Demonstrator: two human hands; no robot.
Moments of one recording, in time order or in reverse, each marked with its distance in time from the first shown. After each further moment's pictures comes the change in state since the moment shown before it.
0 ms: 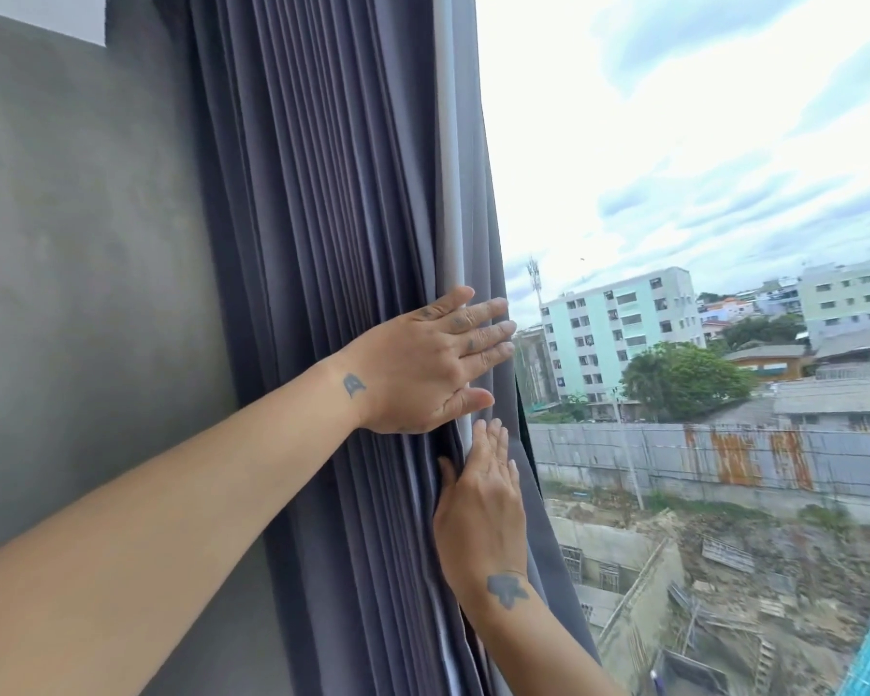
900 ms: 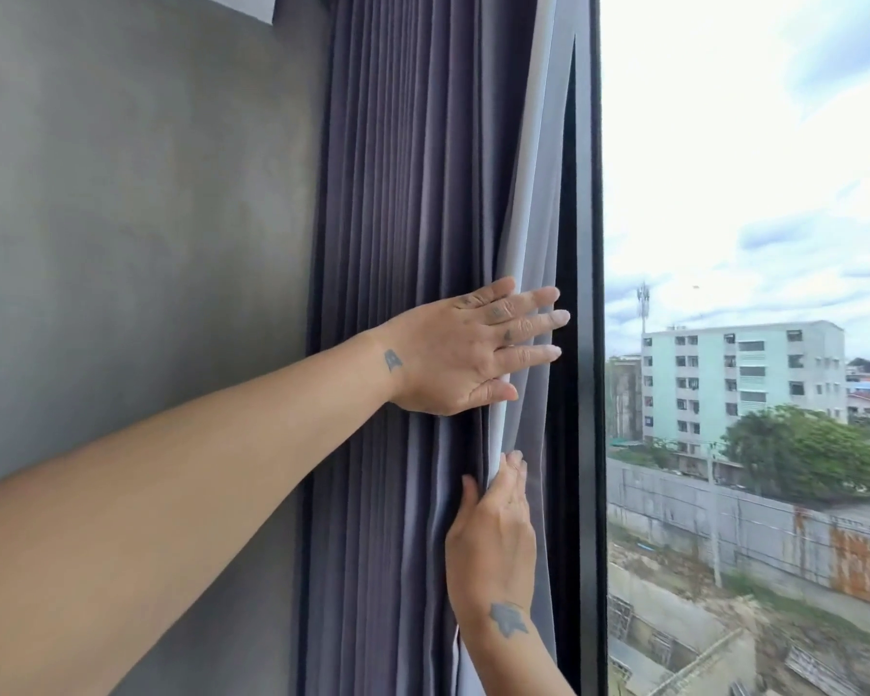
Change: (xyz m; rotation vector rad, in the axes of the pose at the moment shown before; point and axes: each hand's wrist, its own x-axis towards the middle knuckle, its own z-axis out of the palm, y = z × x) left_hand -0.019 -0.029 0.028 0.074 -0.132 -0.076; right_hand 0.002 0.003 0.049 0.240 -0.073 -0.091
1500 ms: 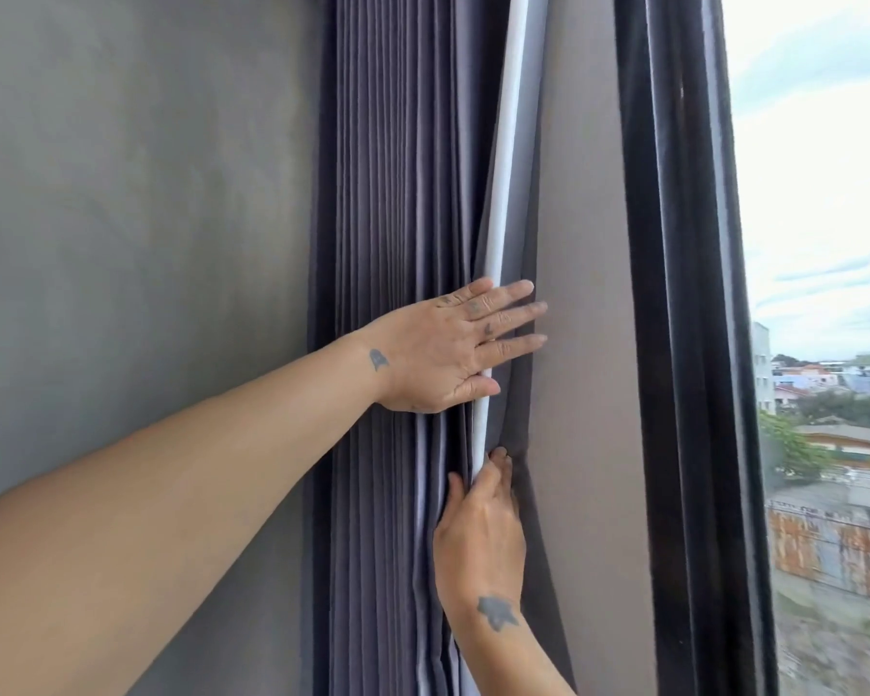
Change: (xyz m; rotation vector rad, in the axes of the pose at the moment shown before) left_hand -0.074 -0.035 0.110 -0.065 -0.160 -0.081; right_hand 0.001 -0.016 0.132 -0.085 -0.064 0.070
